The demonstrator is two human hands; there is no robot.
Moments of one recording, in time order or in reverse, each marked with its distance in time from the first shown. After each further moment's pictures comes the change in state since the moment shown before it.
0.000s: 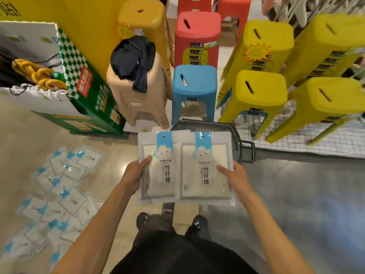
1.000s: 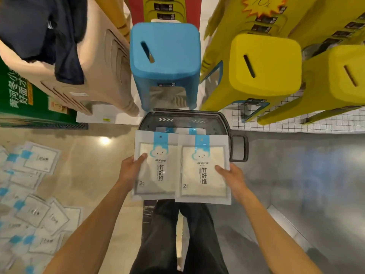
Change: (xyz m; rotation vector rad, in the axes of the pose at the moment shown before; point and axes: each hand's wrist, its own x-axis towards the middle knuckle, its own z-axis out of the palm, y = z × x) left_hand 0.248 -0.010 0.114 0.370 0.102 -0.134; right_hand 0.239 0.048 -0.048 0.002 0.145 0.374
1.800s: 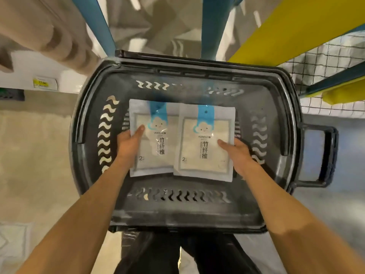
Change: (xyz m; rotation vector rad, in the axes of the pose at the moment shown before) left_hand 0.350 -0.158 0.130 0.044 0.136 -0.032; right_hand 0.384 0.148 0.061 0.018 0.043 0.131
